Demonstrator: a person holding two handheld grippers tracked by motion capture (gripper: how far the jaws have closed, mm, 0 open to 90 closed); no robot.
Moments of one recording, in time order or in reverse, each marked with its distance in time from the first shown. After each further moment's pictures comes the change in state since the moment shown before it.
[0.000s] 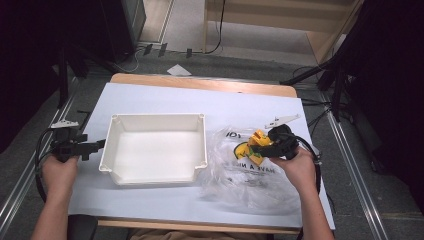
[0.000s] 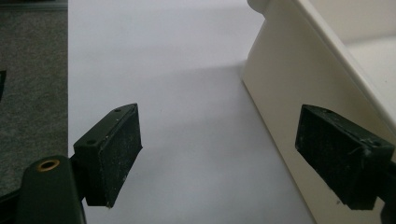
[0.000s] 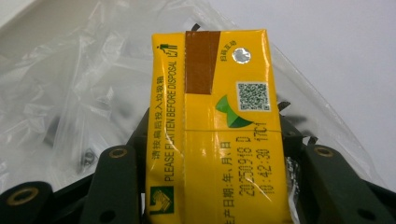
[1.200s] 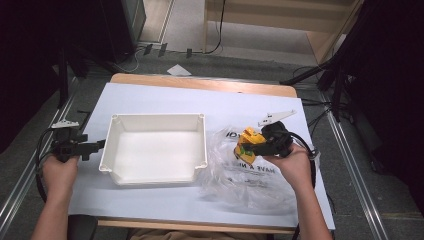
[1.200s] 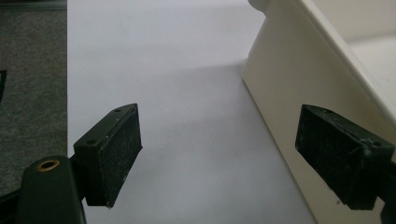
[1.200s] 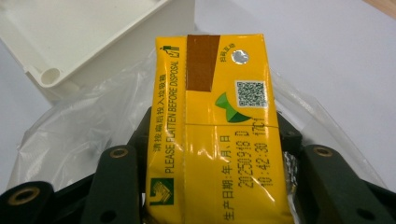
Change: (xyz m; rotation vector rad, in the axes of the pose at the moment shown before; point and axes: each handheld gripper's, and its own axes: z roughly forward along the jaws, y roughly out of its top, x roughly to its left) left arm 0.000 0.000 0.001 0.000 0.001 -0.001; right arm 0.020 0.021 -0.008 -0.058 0.089 -0.068
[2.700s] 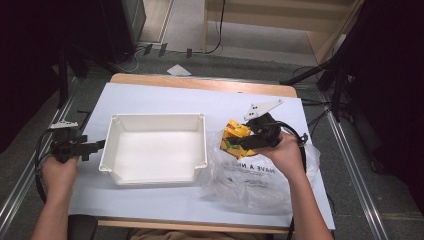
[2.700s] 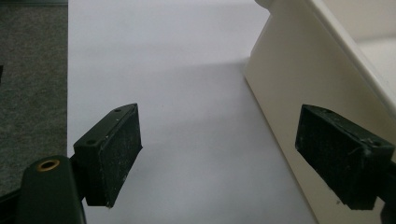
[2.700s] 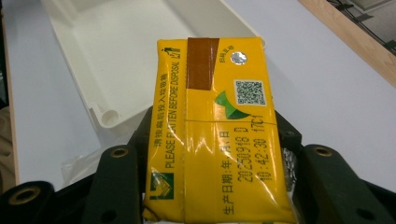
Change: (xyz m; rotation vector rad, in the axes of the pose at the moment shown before) left arm 0.002 -0.002 0.001 0.004 -0.007 -0.018; right arm 0.020 0.043 0.000 -0.072 0.124 -0.211
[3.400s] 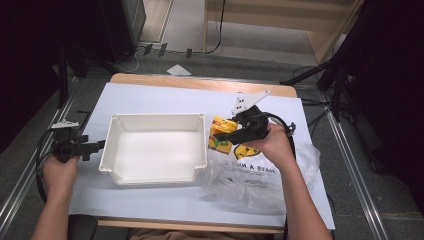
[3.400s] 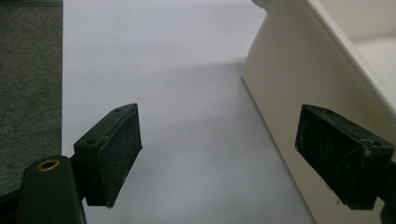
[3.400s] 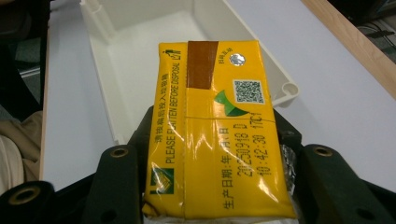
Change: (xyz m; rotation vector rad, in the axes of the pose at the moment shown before) left arm -0.001 0.001 0.001 0.001 -0.006 0.002; right arm 0.002 0.031 0.015 -0.030 0.120 -0.088
